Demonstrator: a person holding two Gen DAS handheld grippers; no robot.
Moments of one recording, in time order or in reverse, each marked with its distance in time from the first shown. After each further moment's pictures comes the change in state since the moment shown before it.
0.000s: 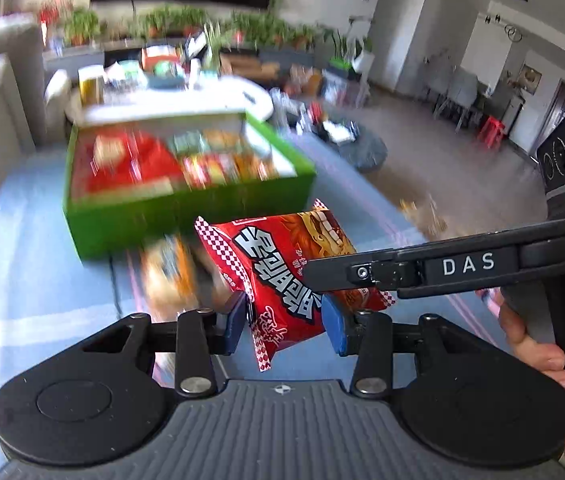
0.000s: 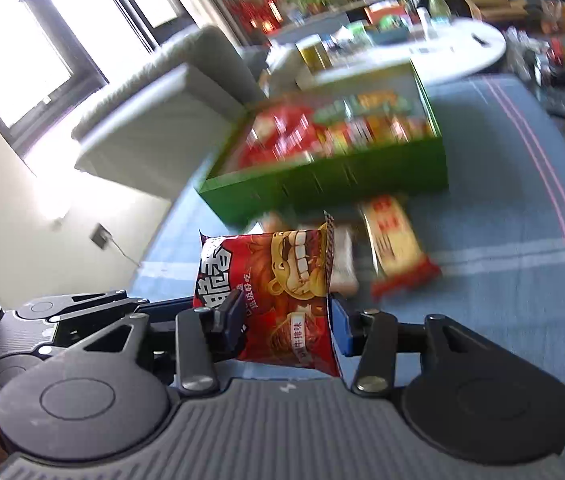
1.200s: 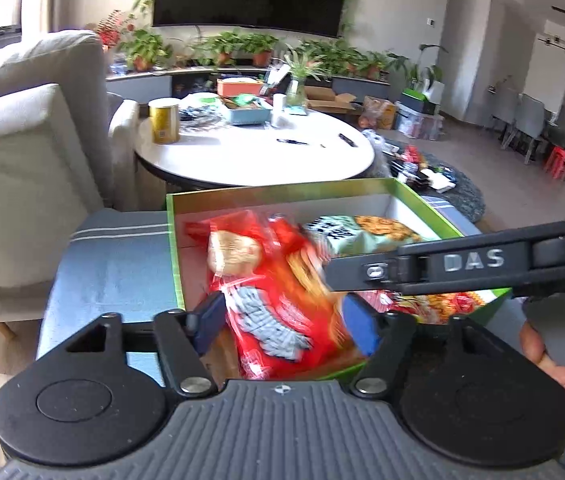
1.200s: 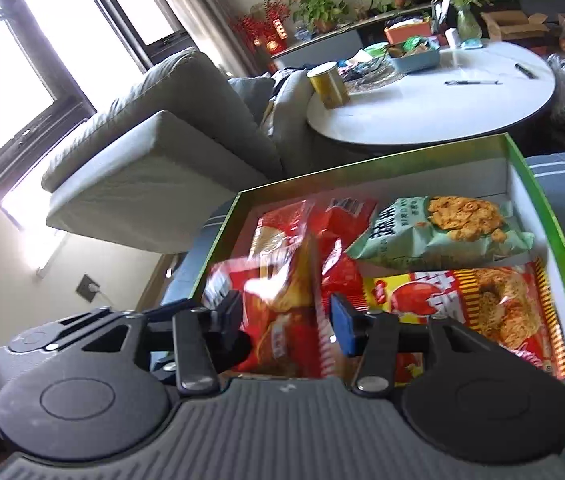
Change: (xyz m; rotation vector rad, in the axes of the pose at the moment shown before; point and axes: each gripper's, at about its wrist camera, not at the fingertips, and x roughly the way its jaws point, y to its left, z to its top) left arm 0.091 0.123 0.083 -0.048 -0.066 0.201; right arm 0.132 0.003 0.114 0.001 -0.049 -0.018
